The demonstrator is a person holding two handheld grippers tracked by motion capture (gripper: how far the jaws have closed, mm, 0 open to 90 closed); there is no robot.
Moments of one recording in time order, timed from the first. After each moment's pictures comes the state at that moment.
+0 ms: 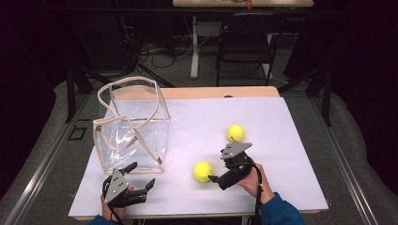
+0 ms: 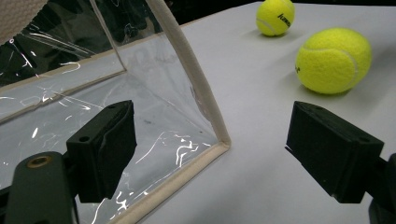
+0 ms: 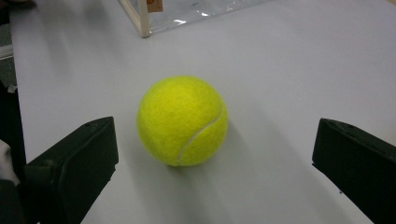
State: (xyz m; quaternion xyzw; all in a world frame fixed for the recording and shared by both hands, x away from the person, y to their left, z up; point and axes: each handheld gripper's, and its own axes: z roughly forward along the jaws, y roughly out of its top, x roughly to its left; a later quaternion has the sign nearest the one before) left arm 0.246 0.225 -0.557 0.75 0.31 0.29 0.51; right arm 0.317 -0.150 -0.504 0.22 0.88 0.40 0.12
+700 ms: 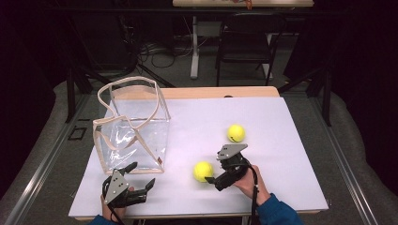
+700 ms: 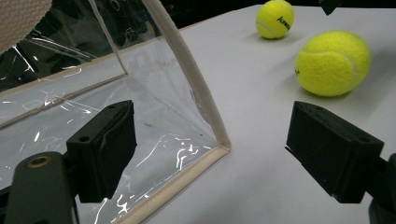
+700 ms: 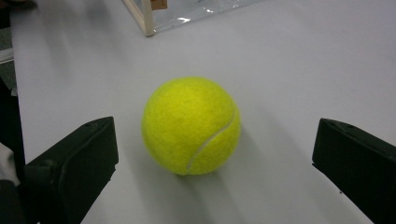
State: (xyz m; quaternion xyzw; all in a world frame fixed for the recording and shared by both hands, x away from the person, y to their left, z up) left arm 0.245 0.225 -0.556 0.75 0.31 0.29 0.51; right arm 0.318 -0.141 -0.513 0.23 0.88 0.40 0.11
